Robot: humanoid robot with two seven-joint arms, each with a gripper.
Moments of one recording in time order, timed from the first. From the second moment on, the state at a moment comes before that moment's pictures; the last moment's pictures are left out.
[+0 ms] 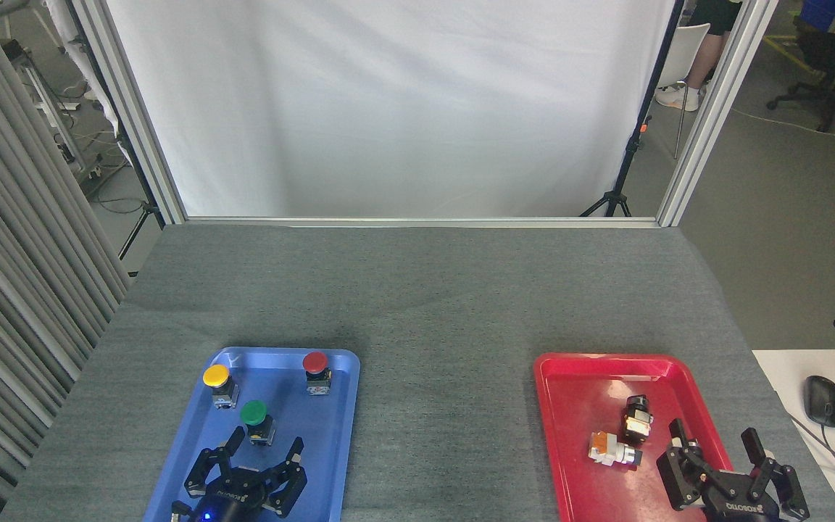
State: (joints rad) left arm -0.04 0.11 -0.07 -1.22 -1.38 -0.23 0.22; right arm 0.21 -0.09 -0.24 -1.65 1.27 -0.15 -0.09
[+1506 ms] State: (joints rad) left arm -0.27 0.12 -0.21 -1.02 -1.38 -0.48 0.26; right arm 0.21 -0.09 -0.24 -1.66 1.27 -0.15 -0.09
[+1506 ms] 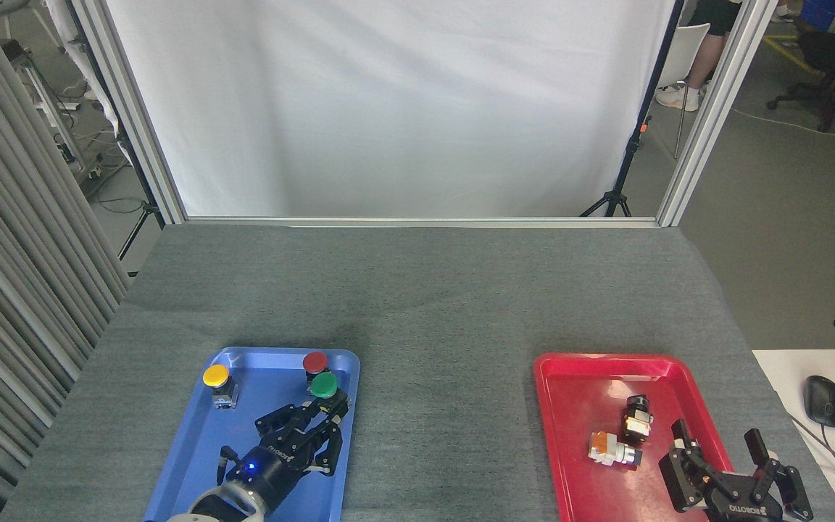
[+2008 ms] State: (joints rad) left arm -0.39 -0.10 -0.38 -0.81 -1.43 -0.34 0.25; right arm 0.22 -0.09 -0.24 -1.66 1.27 -0.15 -0.09
